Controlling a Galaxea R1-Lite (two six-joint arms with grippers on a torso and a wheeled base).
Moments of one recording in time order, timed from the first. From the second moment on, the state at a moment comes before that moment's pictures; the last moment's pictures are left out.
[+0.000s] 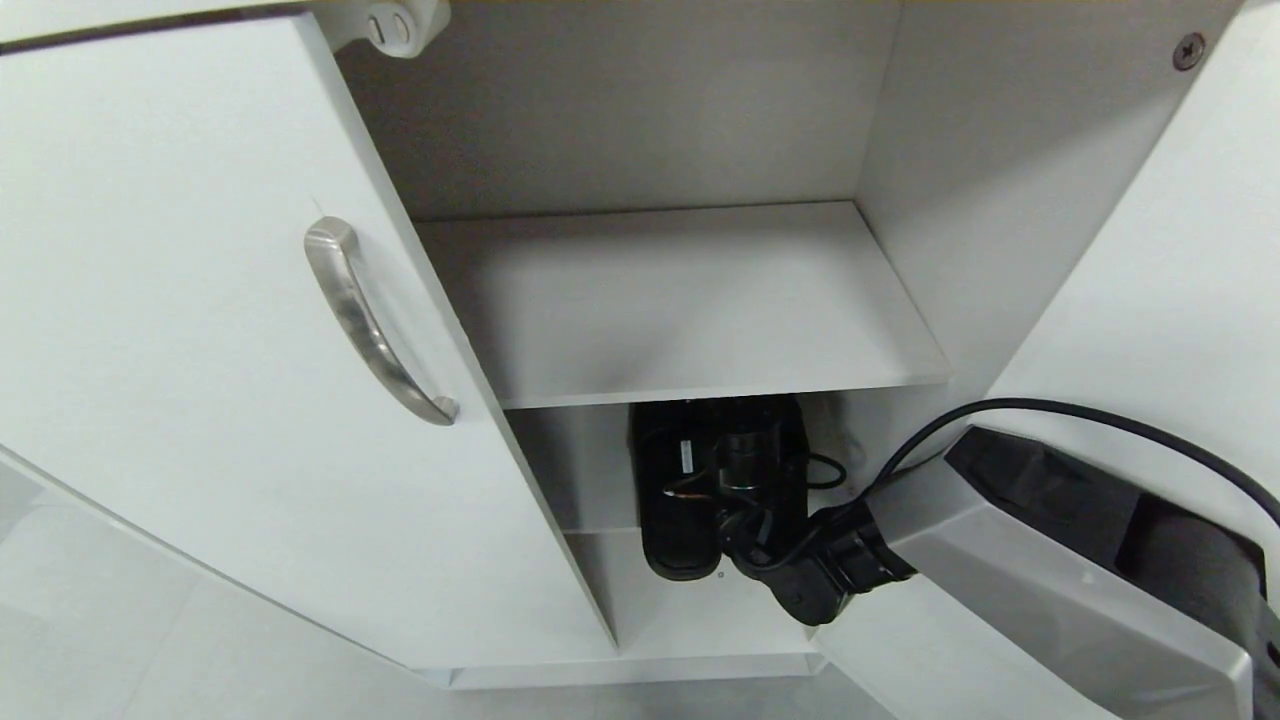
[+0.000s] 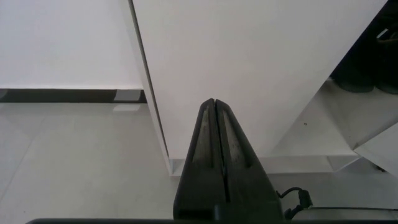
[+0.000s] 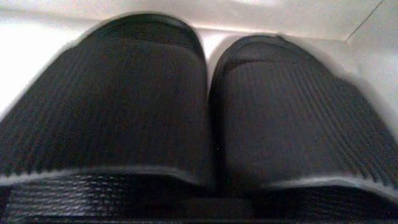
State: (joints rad) left arm 0.00 0.00 0.00 0.00 0.04 -0.02; right arm 0.78 2.46 -1.49 -0.93 -0.69 0.01
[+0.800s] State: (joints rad) left arm 0.00 0.00 0.00 0.00 0.04 -0.03; right arm 0.81 2.34 -1.17 -1.07 -0.66 0.01
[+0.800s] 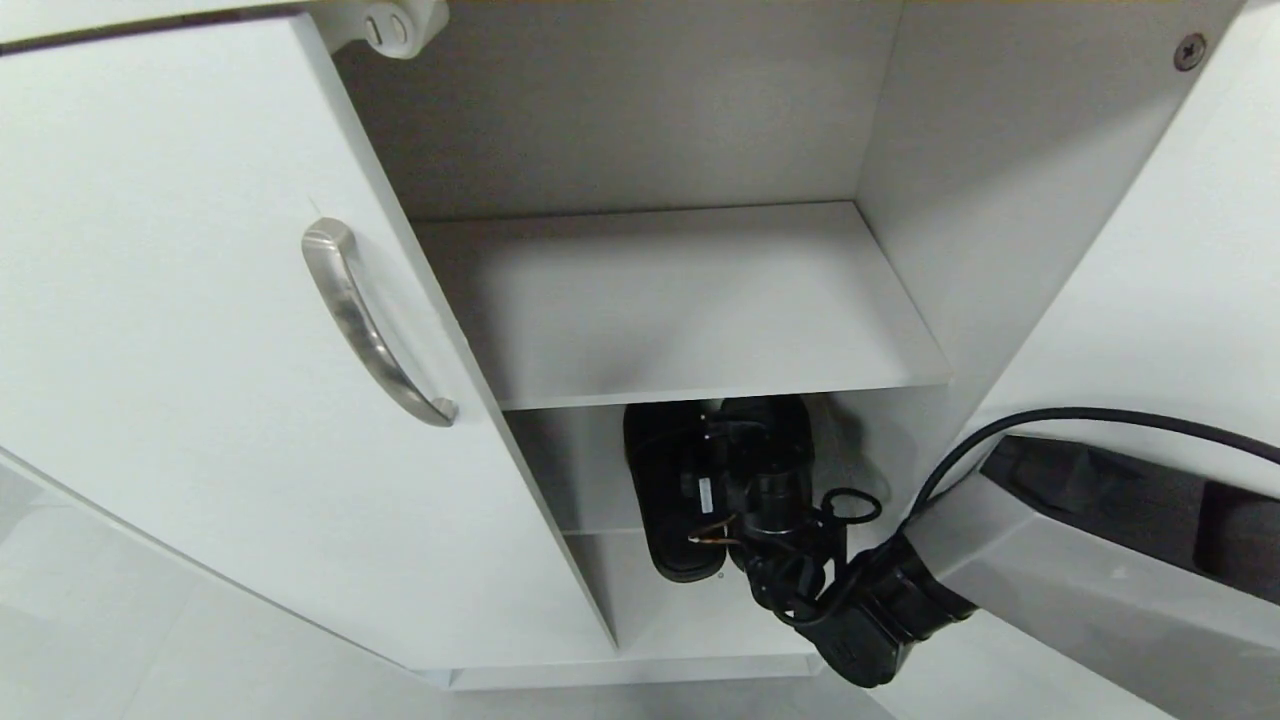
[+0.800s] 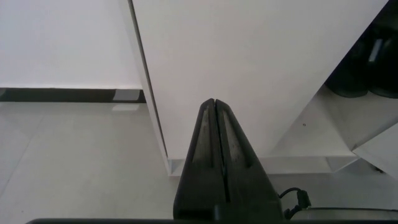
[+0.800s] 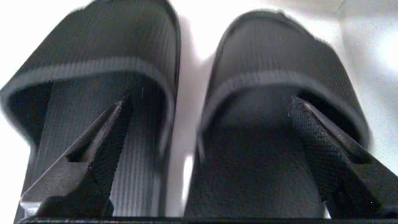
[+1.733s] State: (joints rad) left arm 0.00 0.00 0.00 0.00 0.04 -0.02; right arm 0.90 2.05 -0.74 -1.11 -0.35 0.16
